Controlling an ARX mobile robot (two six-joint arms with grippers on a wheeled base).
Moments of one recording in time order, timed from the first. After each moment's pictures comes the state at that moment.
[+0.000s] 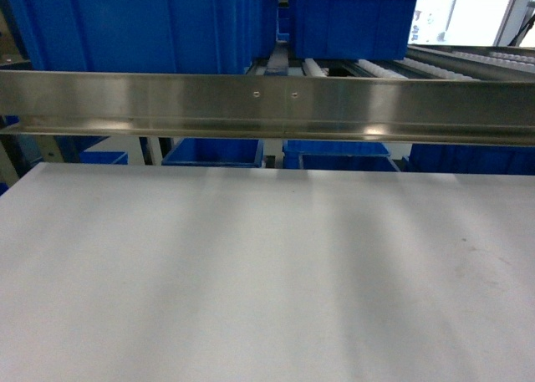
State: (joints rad) left arm -0.28 0.51 0.19 0.28 -0.18 -0.15; right arm -0.07 0.26 0.09 0.05 -0.17 -0.10
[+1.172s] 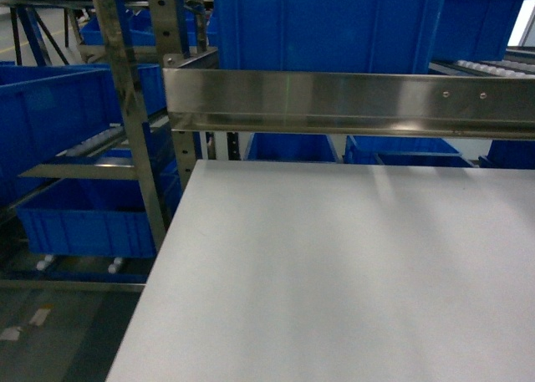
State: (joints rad) left arm -0.28 0.51 0.19 0.28 -0.18 -0.15; right arm -0.07 0.26 0.09 0.05 -0.17 -0.10
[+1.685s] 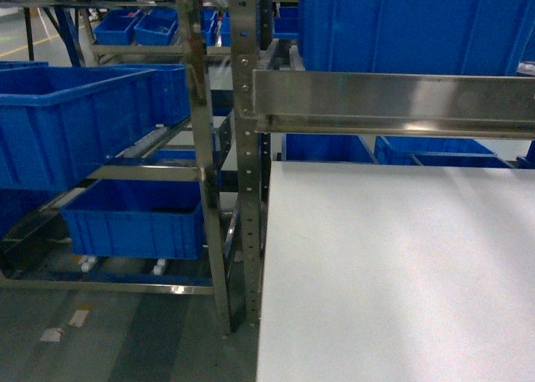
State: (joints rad) left arm -0.28 0.51 0.19 0.28 -0.18 -0.15; right arm -0.07 0.26 0.09 0.05 -0.17 -0.10
